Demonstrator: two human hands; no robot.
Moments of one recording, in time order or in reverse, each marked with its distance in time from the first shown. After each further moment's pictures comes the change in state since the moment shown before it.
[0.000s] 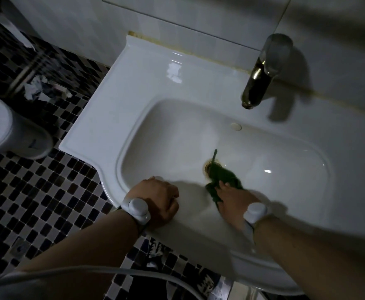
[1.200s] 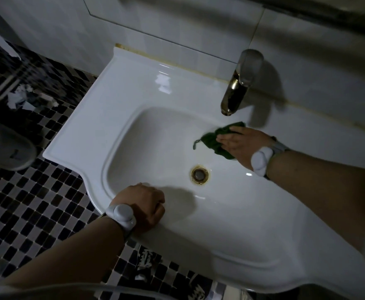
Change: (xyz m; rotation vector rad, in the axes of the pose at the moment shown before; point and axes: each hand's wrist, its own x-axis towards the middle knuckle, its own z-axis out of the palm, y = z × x) left_hand 0.001 -0.002 0.004 0.001 0.034 0.005; right_hand 0.027 0.081 -0.143 -1.231 0.164 -0.194
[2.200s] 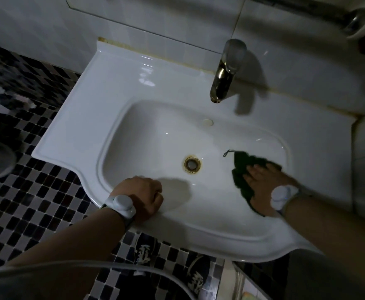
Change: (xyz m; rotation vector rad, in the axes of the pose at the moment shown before) left_hand -0.004 0.004 -0.002 0.030 0.039 0.023; right_hand -0.119 -0.116 0.022 0.809 -0.288 0.322
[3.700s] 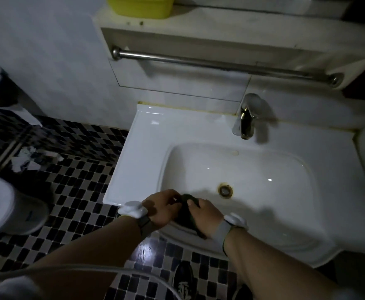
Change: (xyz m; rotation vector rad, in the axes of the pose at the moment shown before) left_hand -0.029 -0.085 -0.104 -0.561 -0.134 -0.131; right_hand 0.015 -0.260 -0.181 1.399 0.037 0.224
